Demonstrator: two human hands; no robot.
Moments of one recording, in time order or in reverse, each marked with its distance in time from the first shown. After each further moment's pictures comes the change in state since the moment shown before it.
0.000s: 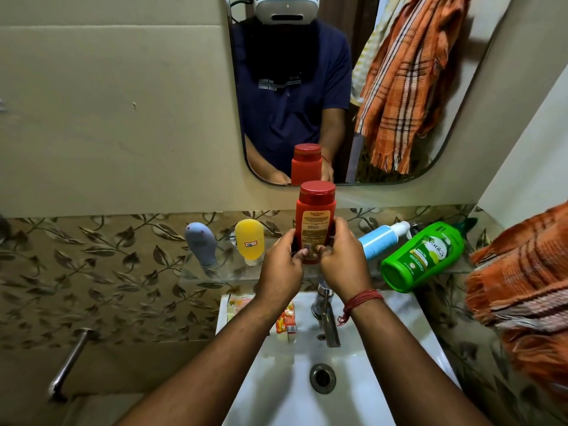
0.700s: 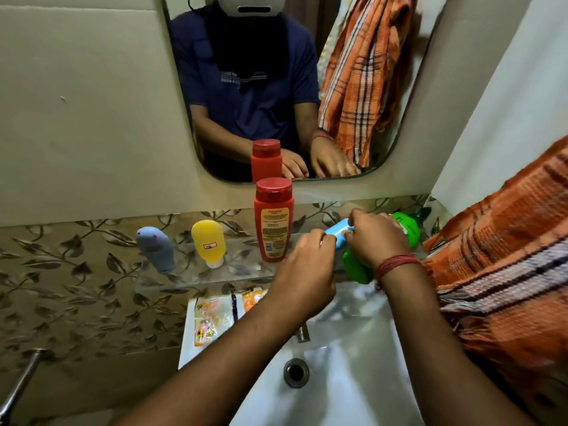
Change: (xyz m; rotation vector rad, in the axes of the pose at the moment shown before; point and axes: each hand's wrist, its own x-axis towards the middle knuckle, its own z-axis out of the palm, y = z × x) left_hand -0.023 0.069 0.051 0.553 -0.247 0.430; right_hand 0.035 0.037 -0.102 -0.879 -0.016 0.034
